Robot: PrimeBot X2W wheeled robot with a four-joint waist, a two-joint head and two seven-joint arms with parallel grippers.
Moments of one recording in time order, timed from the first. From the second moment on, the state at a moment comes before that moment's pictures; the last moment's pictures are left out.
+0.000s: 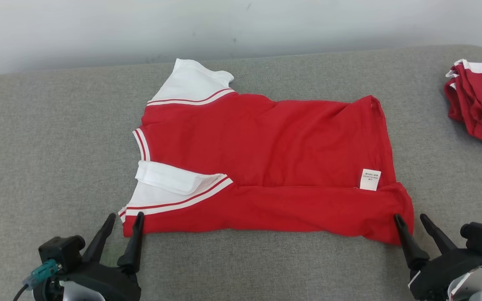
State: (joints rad) left arm -0.26 0.30 -0.34 0.40 -0.67 -0.06 -0.25; right arm -0.15 -0.36 0.18 0.35 0.63 0.13 -0.02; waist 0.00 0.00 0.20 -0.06
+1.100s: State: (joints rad) left arm -0.26 0.25 -0.36 0.55 -0.72 -0.10 -0.25; right arm -0.20 -0.34 0.28 0.49 0.64 0.13 -0.07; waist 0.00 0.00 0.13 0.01
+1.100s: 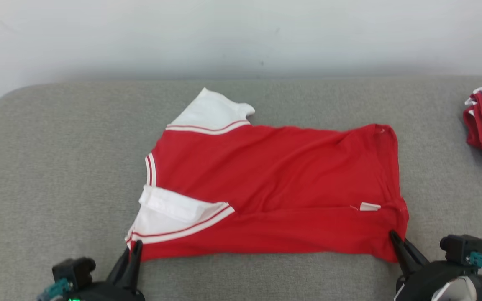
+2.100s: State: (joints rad) left arm 0.00 0.24 -0.31 0.26 -0.66 0.01 -0.26; right arm 0.08 -0.28 0.08 0.12 0.51 0.13 0.03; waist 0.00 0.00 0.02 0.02
